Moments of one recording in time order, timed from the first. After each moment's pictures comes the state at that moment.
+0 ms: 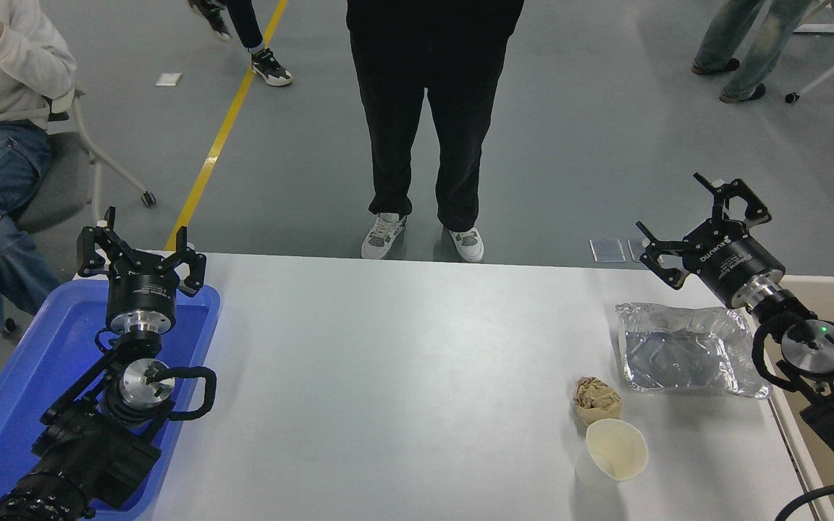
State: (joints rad) left arm -0.52 0.14 -1.19 -0.59 0.09 -0.33 -0.55; right arm 0.60 -0.43 0.85 0.64 0.14 0.54 0.02
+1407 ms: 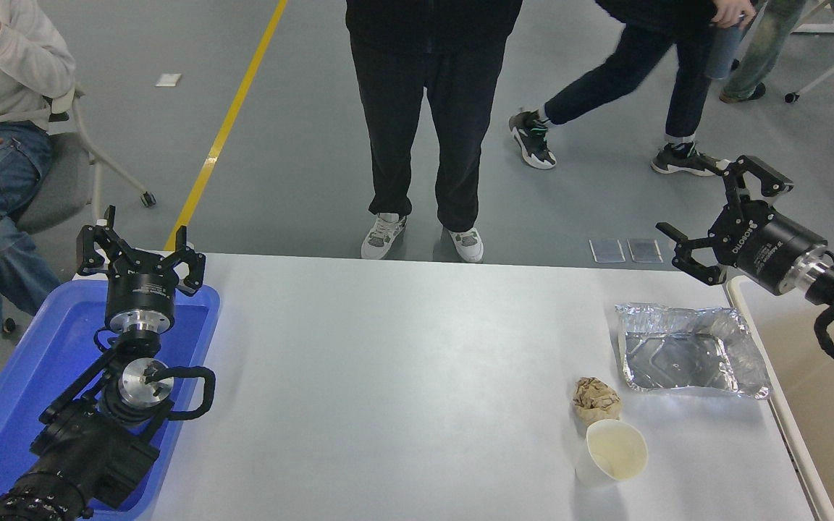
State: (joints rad) left arm -0.52 0.15 -1.18 -0.59 0.09 -0.33 -0.55; right arm 0.69 -0.80 0.68 0.97 -0.21 0.54 -0.01
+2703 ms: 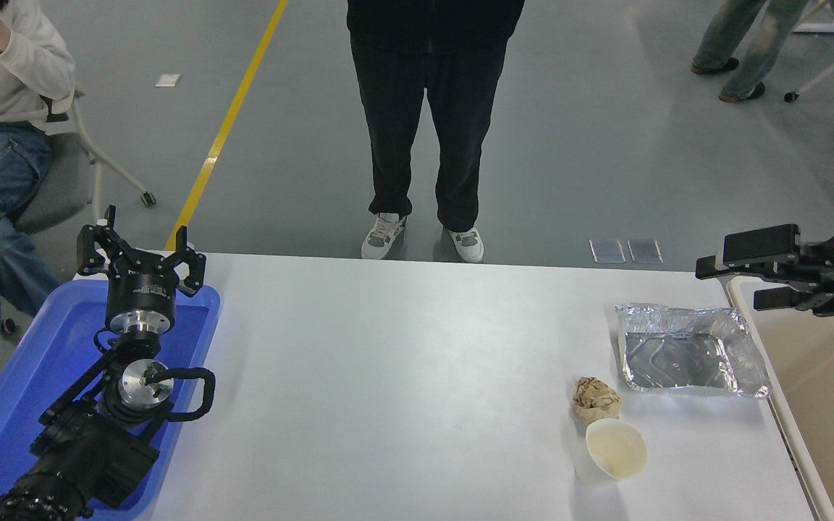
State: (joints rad) left arm -0.52 0.15 -1.18 -0.59 0.09 -0.33 -0.55; right arm 2.09 -1.09 -0.90 1.58 -0.58 0.65 -0.04
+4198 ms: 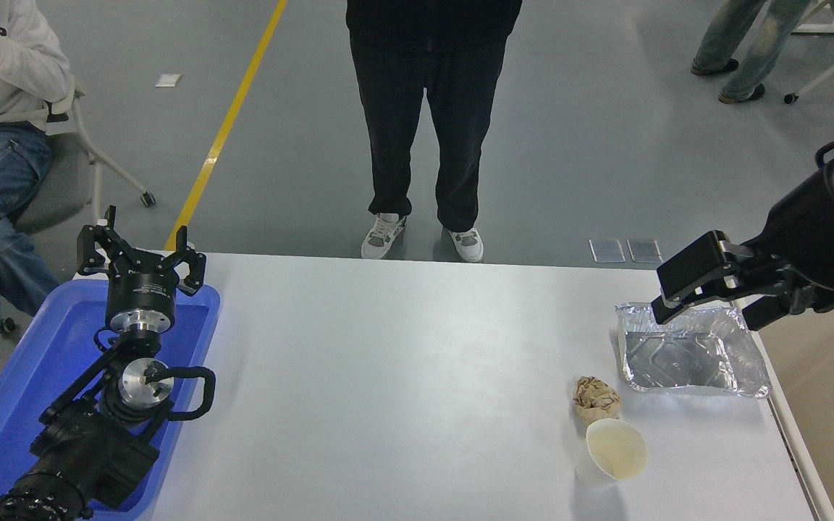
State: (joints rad) left arm -0.52 0.15 -1.18 -0.59 0.09 -0.33 -0.55; right arm 2.51 -0.55 -1.33 1.74 -0.23 0.78 0.00
